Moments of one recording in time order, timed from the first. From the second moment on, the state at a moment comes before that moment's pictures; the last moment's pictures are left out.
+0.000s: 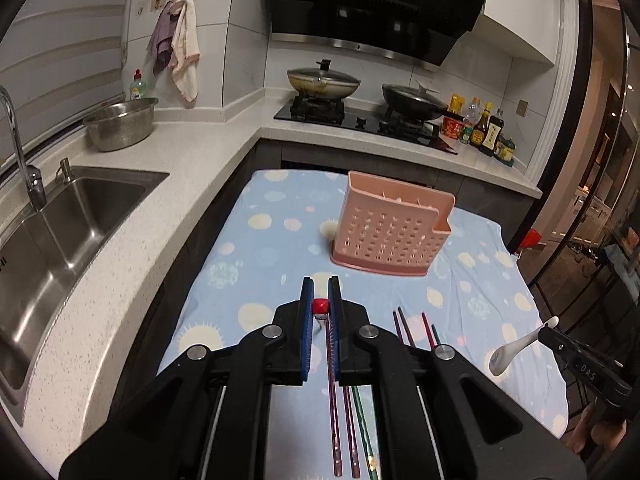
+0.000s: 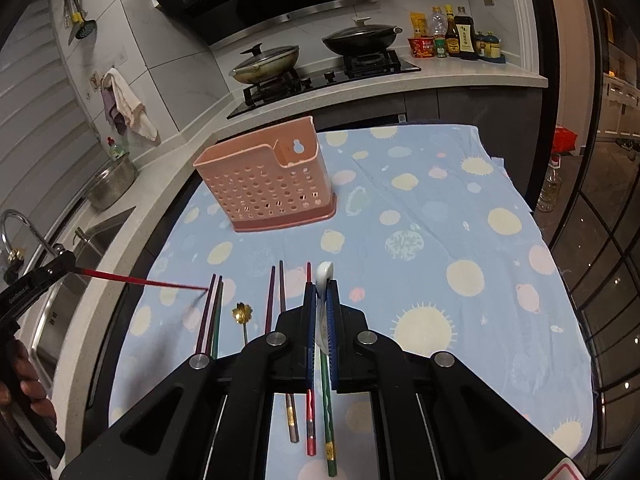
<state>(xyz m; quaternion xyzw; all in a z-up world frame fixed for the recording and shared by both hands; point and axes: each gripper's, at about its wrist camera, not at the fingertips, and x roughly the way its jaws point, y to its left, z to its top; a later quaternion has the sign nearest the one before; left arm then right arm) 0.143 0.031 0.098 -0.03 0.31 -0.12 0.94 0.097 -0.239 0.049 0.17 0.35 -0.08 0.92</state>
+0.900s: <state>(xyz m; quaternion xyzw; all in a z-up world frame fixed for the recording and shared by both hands) 0.318 -0.040 0.232 -0.06 0.15 -0.17 0.97 0.310 -0.280 0.098 0.22 0.30 -0.04 0.93</state>
